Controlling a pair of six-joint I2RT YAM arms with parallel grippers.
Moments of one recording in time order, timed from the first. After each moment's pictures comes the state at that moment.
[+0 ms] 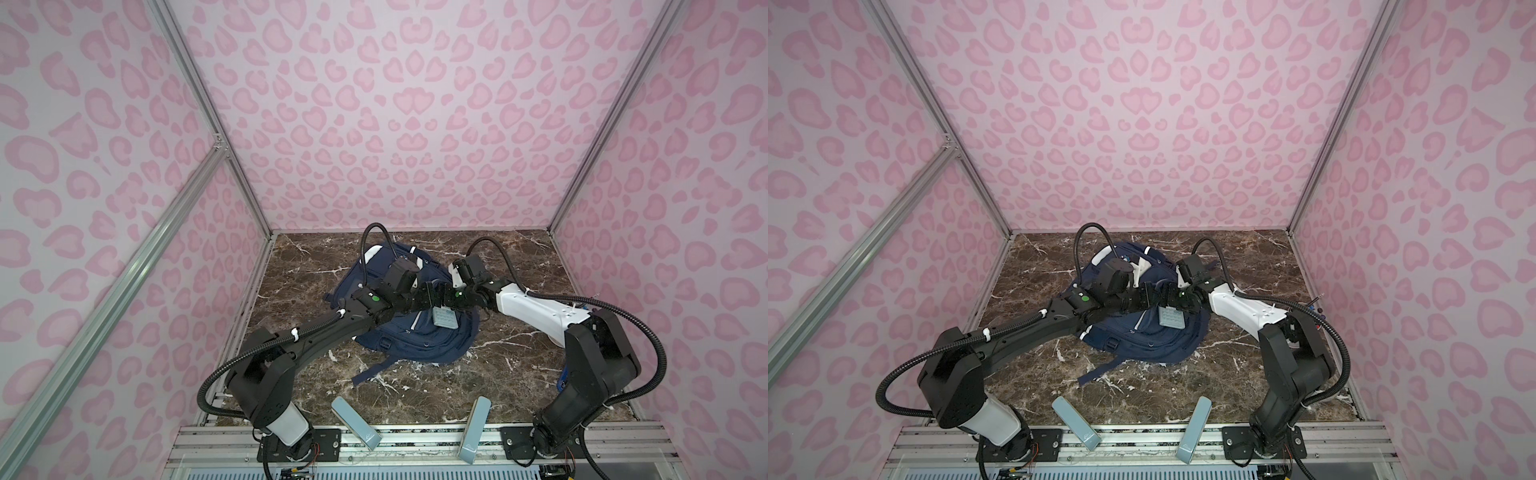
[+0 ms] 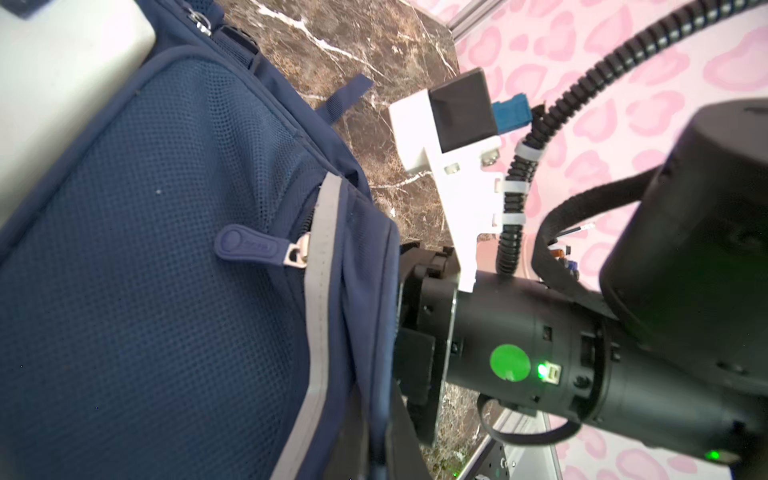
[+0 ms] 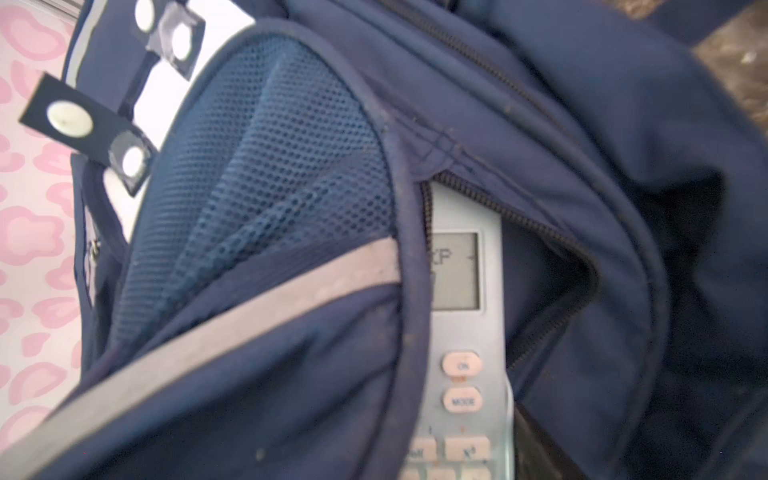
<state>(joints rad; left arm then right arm) -0.77 1.60 1.19 -0.20 0.21 -0.83 0.50 1.68 1.15 -0.45 -0.20 0.62</state>
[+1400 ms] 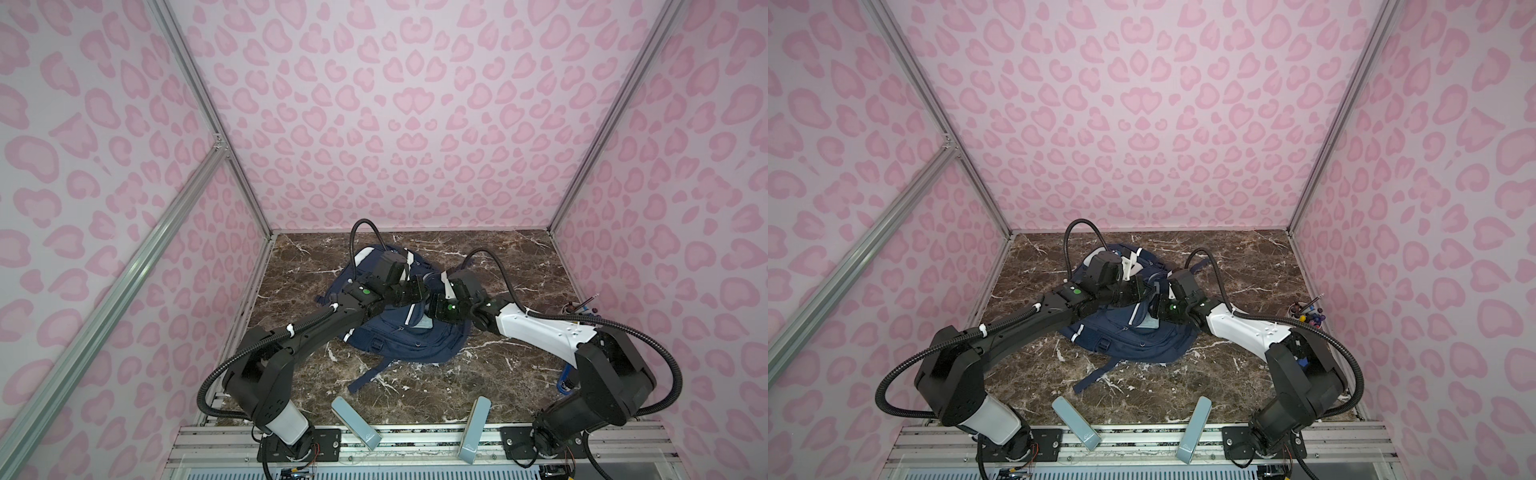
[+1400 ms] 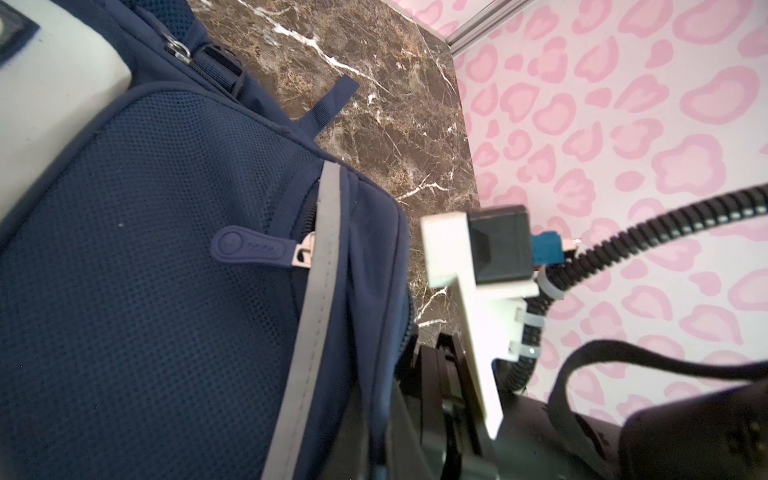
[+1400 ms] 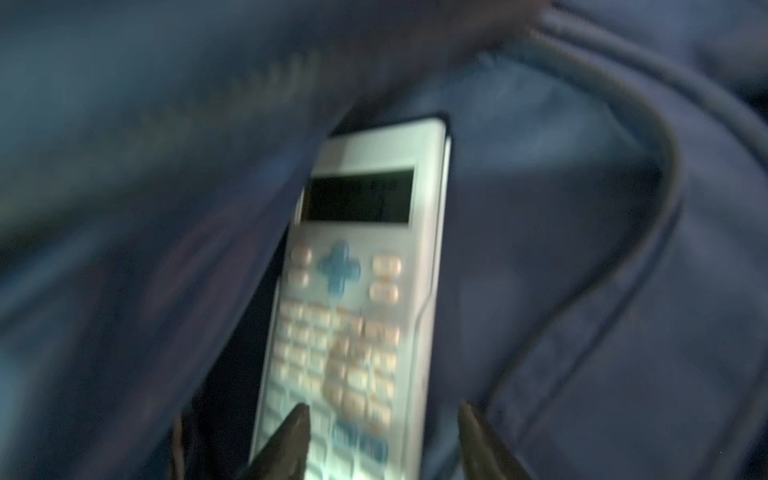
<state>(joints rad) -0.69 1.61 1.19 -0.20 0.29 -0.81 0.60 1.55 0.93 -0.20 -0.22 0.76</state>
